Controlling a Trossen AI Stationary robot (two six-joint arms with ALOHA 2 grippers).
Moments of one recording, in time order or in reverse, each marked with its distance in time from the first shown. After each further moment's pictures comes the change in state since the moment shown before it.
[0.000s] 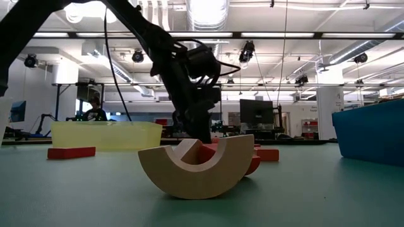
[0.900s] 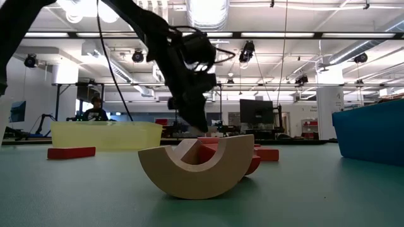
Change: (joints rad) left arm 0.002 -0.100 0.004 -0.082 -0.026 -0.056; right arm 0.000 0.000 0.000 0.000 0.001 0.010
